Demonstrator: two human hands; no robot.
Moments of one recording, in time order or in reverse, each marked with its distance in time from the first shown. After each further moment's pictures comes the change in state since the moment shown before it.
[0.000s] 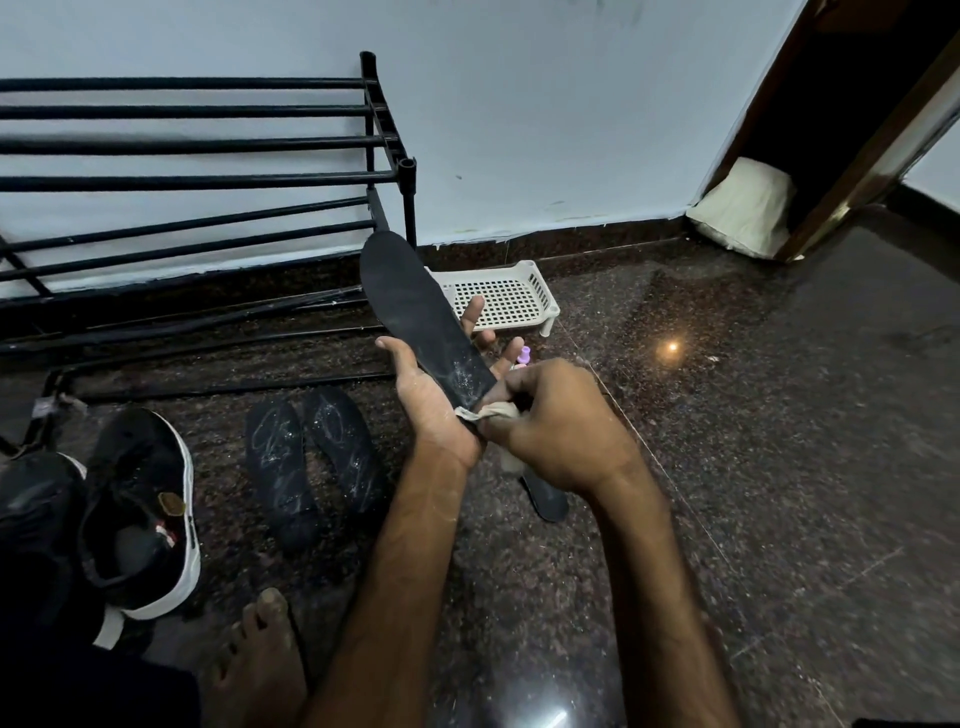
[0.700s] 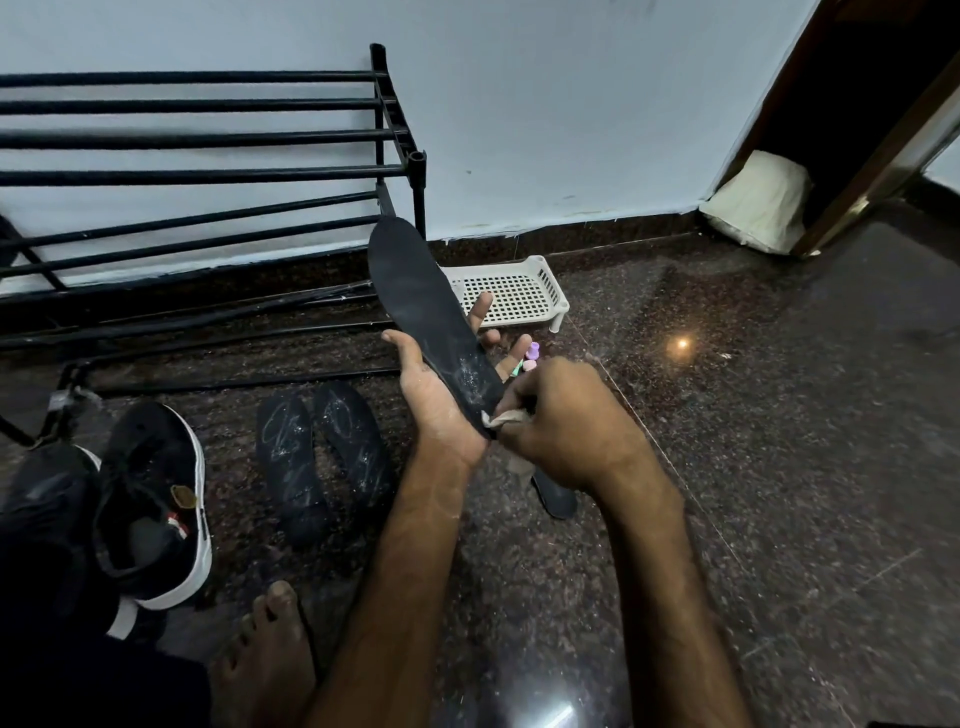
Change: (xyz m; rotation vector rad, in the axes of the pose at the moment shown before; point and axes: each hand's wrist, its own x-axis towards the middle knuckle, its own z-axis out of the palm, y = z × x) left_hand 0.003 0.004 -0.008 0.014 -0.003 -0.006; right_hand 0.000 -0.007 -0.002 -0.150 -0.049 -0.005
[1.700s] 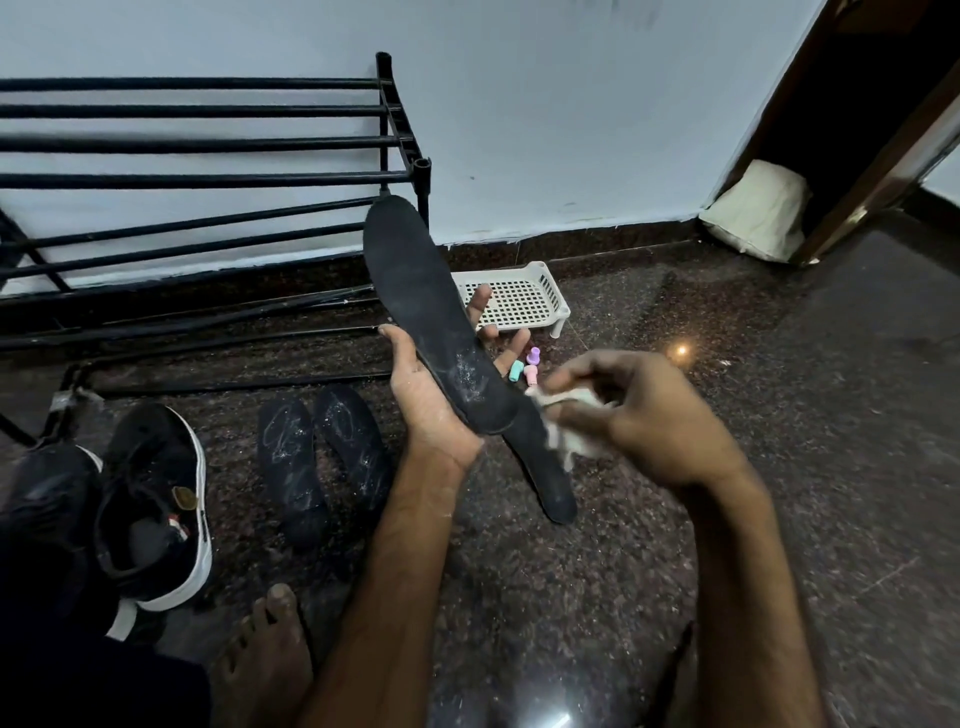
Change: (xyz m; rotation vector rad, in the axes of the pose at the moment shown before) left_hand -0.003 0.009 0.001 0.008 -0.094 0.015; right_hand -0.016 0.034 -0.040 0.416 -0.031 0.048
